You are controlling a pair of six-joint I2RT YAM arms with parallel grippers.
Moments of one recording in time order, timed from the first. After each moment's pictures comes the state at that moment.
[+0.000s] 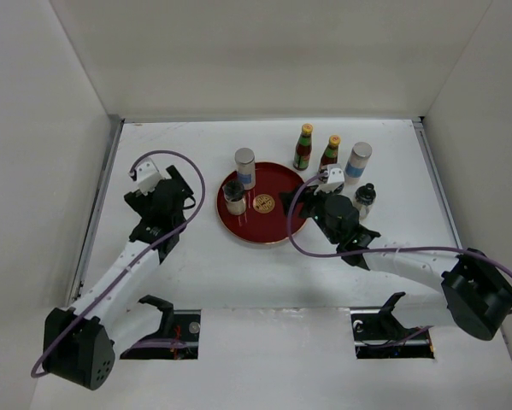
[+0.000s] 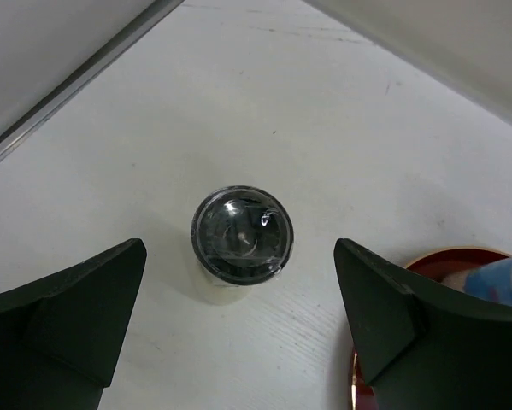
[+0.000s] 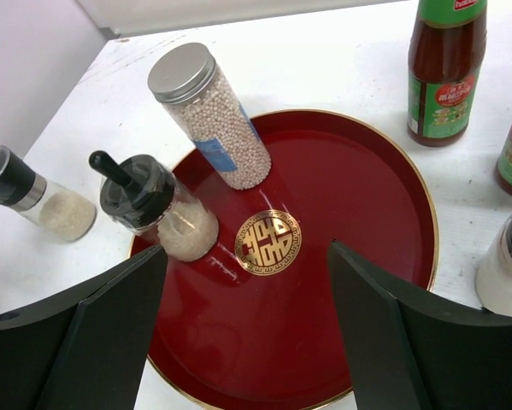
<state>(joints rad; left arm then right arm) -0.36 0.97 0.64 -0.06 -0.80 -0.52 0.76 1.28 0.59 0.57 0.32 0.40</state>
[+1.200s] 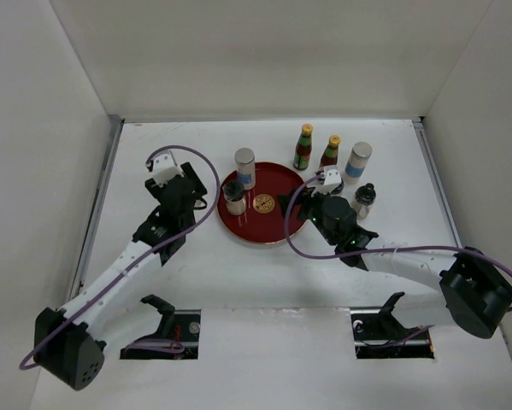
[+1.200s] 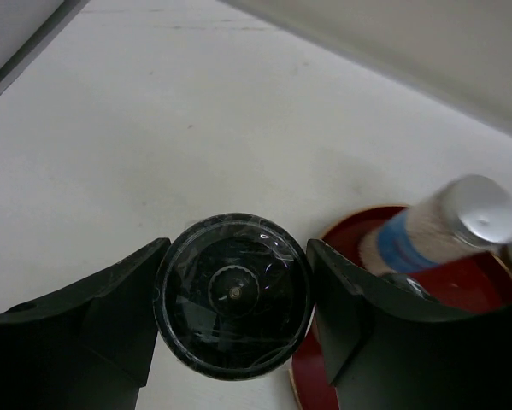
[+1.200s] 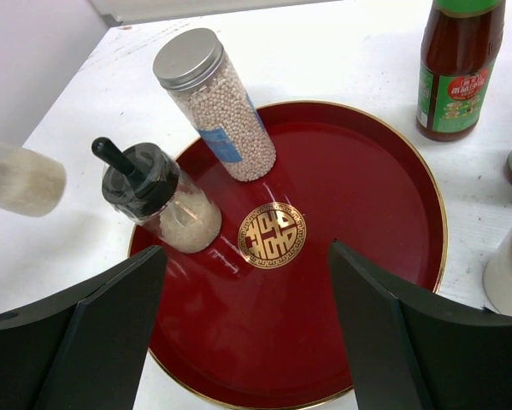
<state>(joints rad) -0.47 1.01 0.73 -0.07 -0.73 -0.50 0.78 1.29 0.59 0.57 0.32 0.39</state>
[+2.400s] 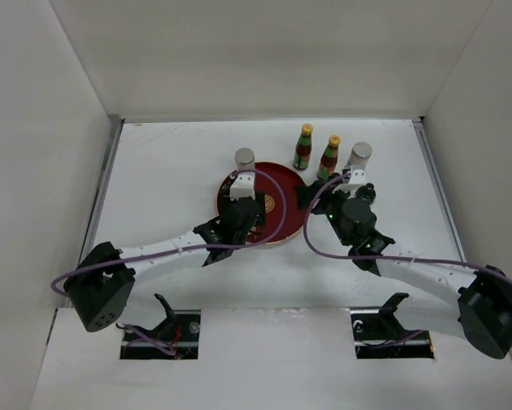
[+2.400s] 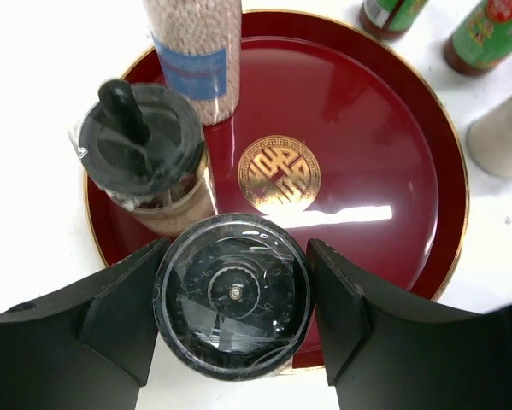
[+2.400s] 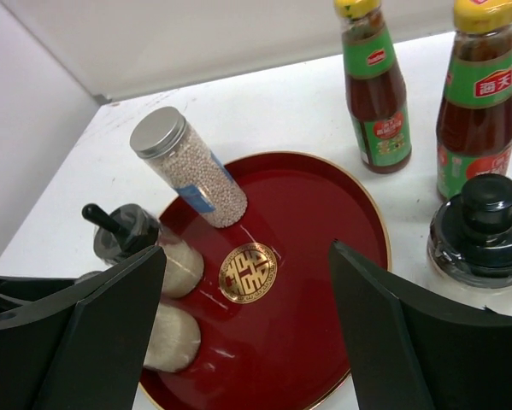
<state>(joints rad) -0.90 1.35 0.73 0.12 -0.67 -0.45 0.70 1.15 0.52 0.60 0.38 0.43</state>
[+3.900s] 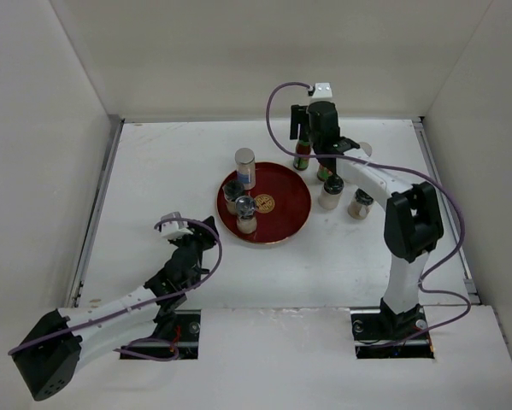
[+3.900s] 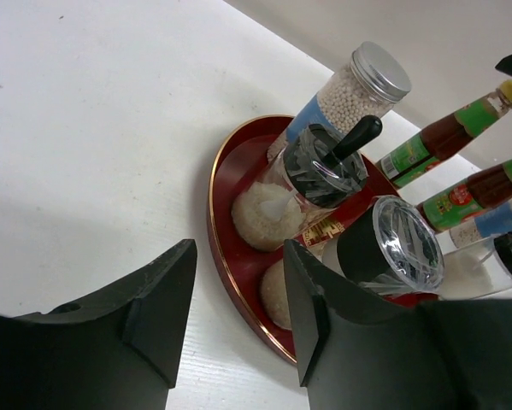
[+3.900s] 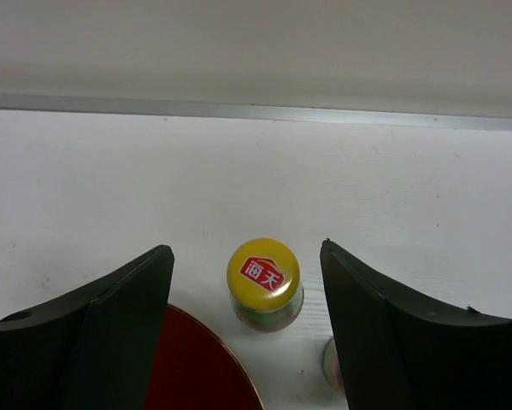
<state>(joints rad) -0.82 0.74 0.08 0.58 -0.84 -0.64 0.44 1.91 1.58 0.03 0.33 0.14</state>
